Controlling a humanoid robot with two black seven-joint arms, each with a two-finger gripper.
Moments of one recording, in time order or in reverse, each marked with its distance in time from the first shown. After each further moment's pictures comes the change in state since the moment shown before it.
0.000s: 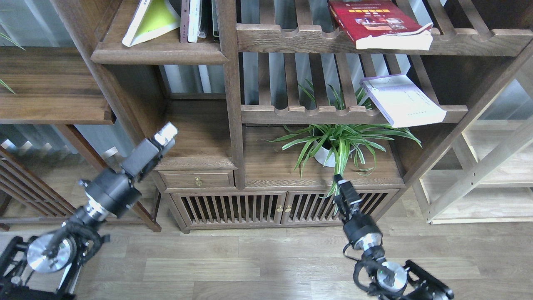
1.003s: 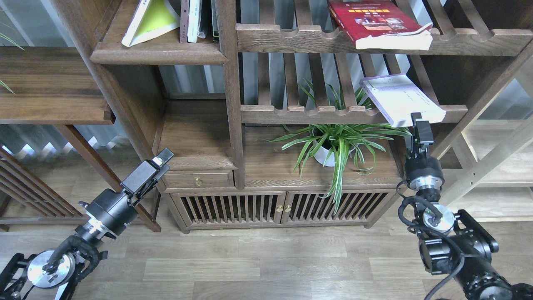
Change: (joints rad) left arm 0.014 0.008 -0.014 0.069 -0.002 0.000 0.000; right arm 0.221 -0.100 0.261 -0.101 0.001 0.000 0.014
